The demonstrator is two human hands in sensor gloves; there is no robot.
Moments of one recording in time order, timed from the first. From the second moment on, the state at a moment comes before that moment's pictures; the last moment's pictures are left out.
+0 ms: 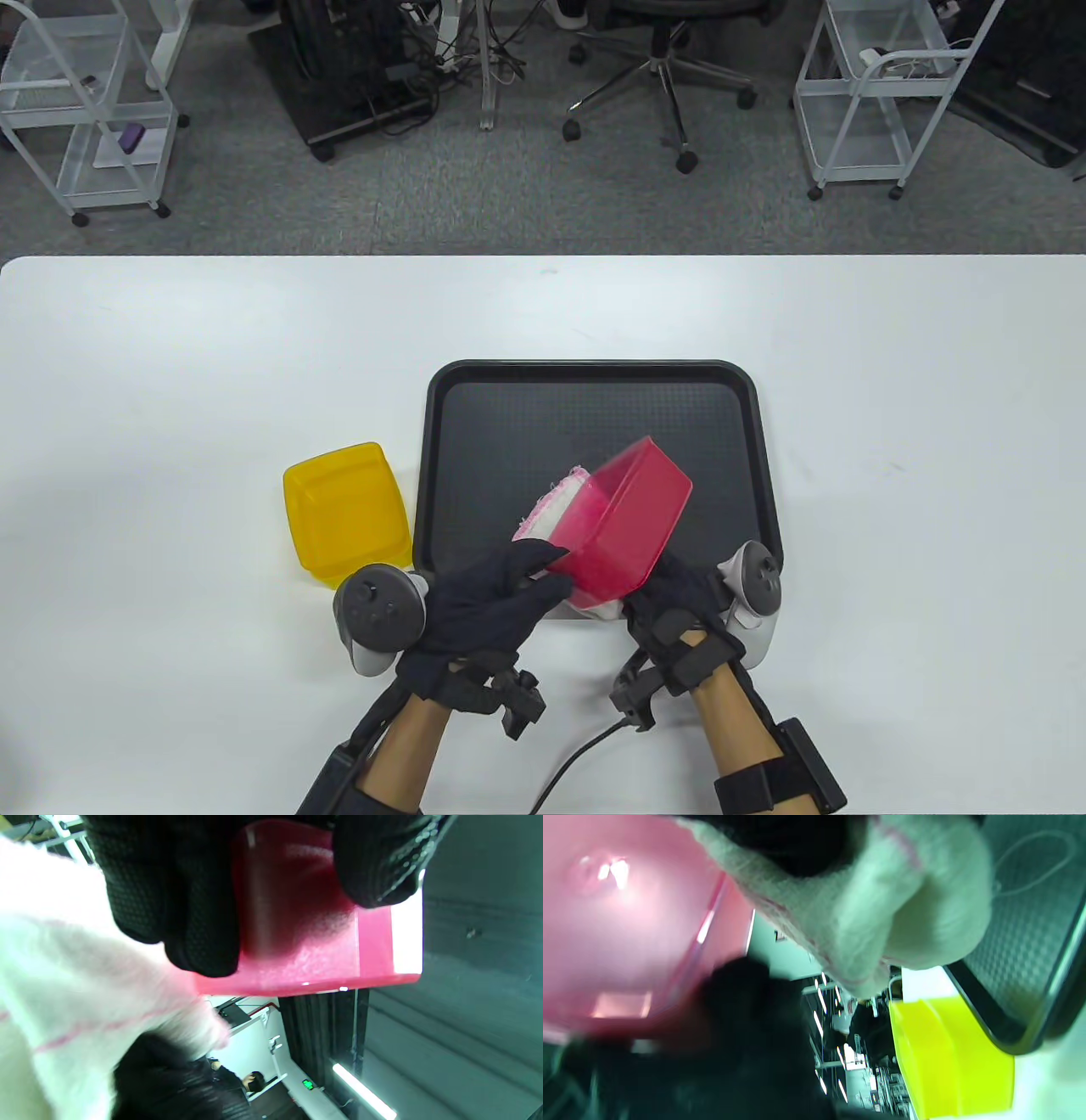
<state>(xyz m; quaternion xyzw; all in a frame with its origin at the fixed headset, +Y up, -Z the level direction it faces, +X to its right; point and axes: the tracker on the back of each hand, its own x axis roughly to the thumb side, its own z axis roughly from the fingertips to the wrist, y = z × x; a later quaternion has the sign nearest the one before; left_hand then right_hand) -0.126 -0.657 -0.192 0.08 -0.27 0.55 0.79 0.104 -0.754 -0.213 0.15 0.11 0.58 0.79</state>
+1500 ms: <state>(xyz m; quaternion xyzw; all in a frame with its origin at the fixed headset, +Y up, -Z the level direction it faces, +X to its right) -0.112 -0.647 -0.181 0.15 -0.24 0.35 0.89 0.120 -0.735 -0.205 0.05 -0.06 0.54 0.84</state>
